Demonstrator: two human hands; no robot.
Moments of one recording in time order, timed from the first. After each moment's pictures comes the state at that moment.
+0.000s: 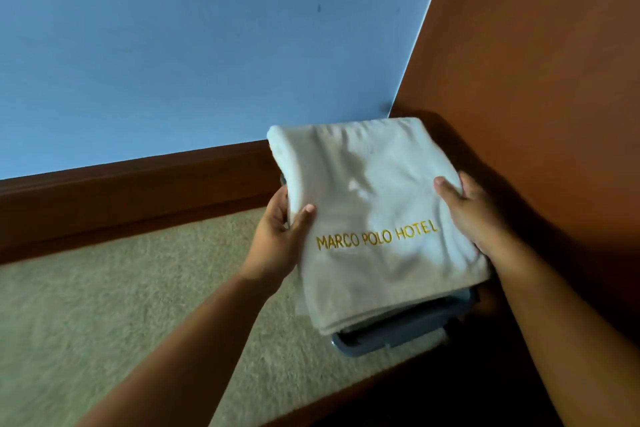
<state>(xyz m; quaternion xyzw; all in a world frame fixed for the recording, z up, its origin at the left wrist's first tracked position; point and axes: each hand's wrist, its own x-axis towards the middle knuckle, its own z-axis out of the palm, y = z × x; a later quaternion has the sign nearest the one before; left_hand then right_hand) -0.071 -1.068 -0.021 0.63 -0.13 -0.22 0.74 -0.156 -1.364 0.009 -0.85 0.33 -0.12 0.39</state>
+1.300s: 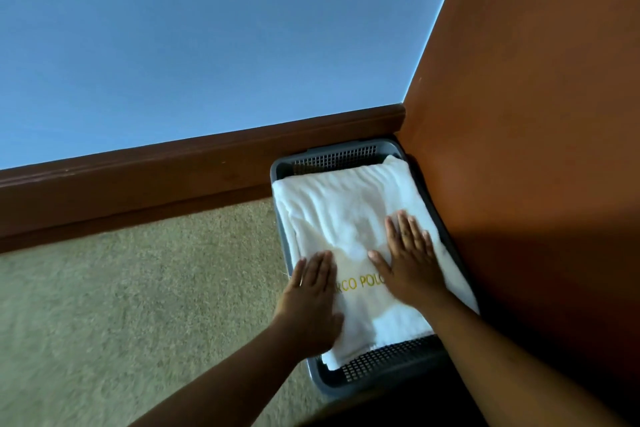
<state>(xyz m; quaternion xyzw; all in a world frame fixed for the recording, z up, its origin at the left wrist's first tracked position) -0.090 -1.137 -0.157 0.89 -0.42 -0.17 -0.01 -0.126 -1.371 -0.189 -0.98 0.16 0.04 0.08</state>
